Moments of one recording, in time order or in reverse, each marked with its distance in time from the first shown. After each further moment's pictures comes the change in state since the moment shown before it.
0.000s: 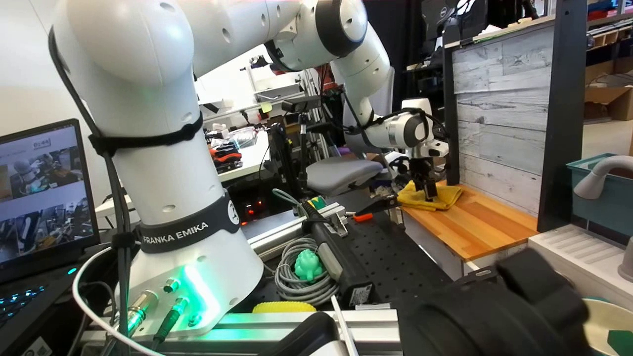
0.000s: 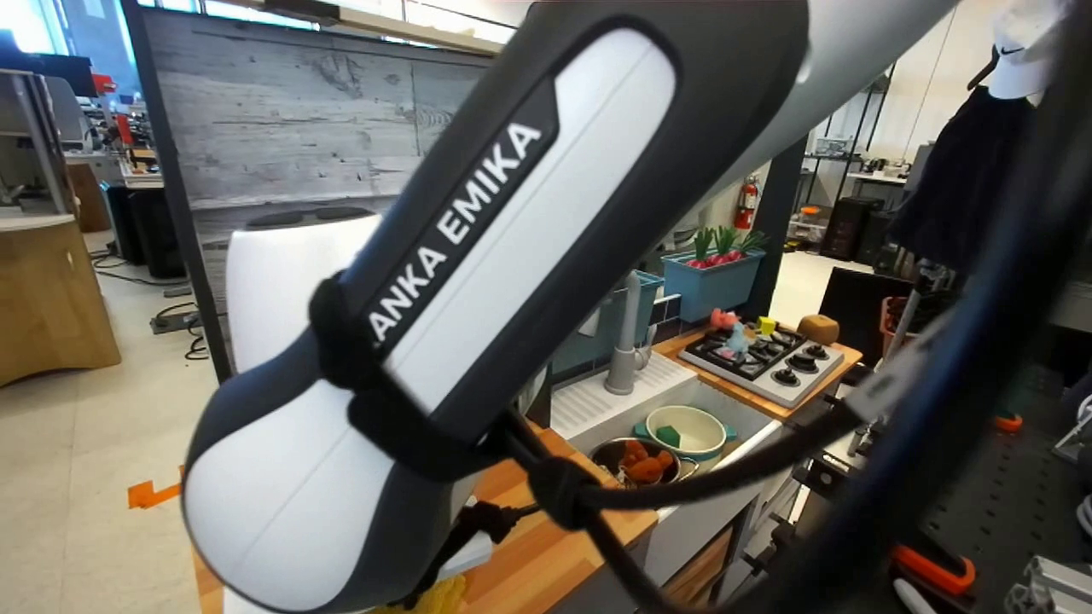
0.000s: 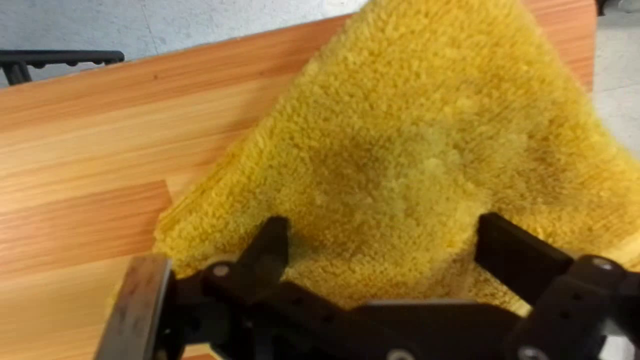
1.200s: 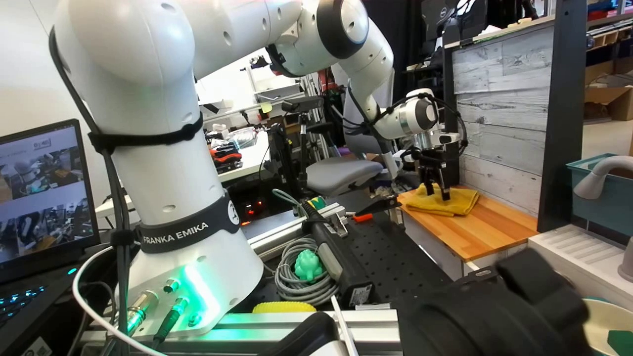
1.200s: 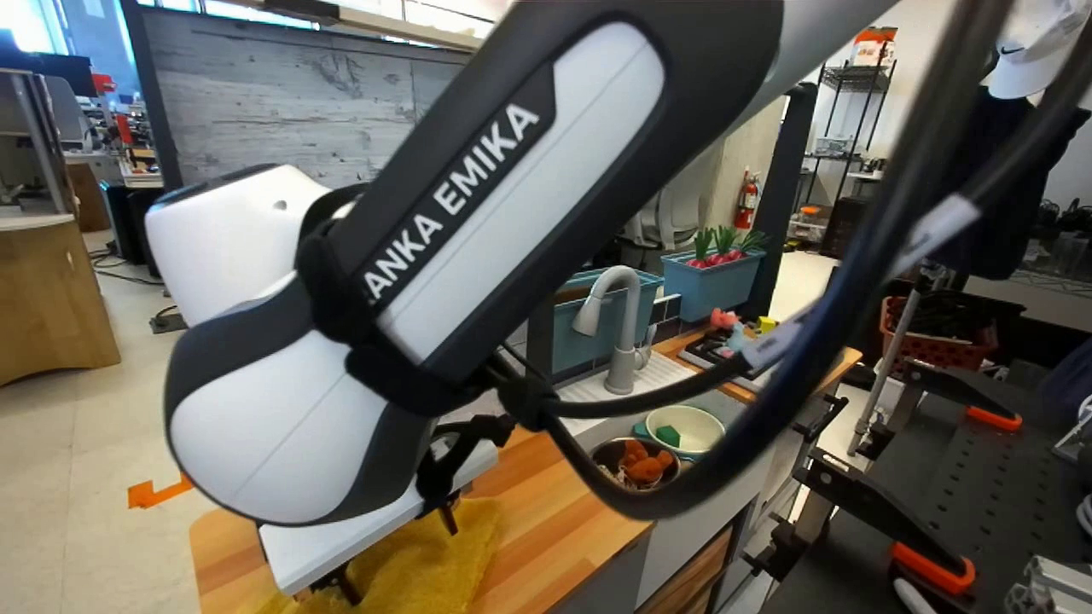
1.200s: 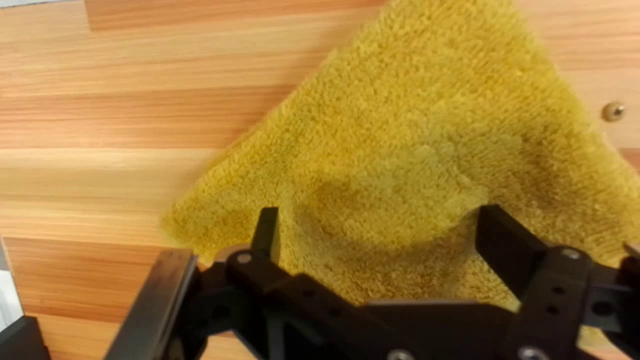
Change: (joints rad) arm 0.003 0.023 -0.047 0.151 -0.192 -0.300 -0.016
